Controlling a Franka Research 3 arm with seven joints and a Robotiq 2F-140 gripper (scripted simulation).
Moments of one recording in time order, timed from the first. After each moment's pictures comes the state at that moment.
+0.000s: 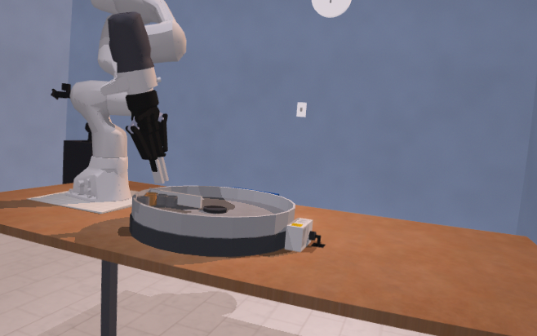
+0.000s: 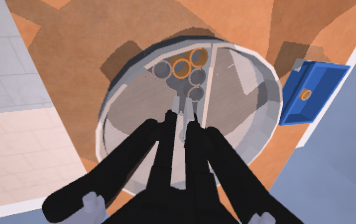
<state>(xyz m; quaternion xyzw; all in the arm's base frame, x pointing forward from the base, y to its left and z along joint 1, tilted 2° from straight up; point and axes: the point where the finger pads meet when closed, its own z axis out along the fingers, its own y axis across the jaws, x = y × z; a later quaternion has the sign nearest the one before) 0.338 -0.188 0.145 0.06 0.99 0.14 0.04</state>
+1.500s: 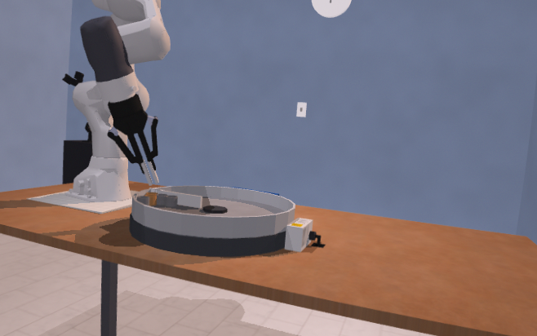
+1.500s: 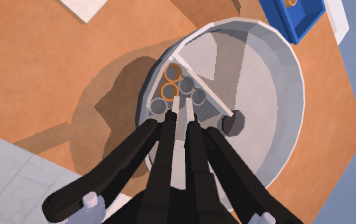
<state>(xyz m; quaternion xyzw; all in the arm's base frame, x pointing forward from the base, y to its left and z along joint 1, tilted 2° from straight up) 0.311 -0.191 0.139 0.44 0.87 0.21 -0.04</state>
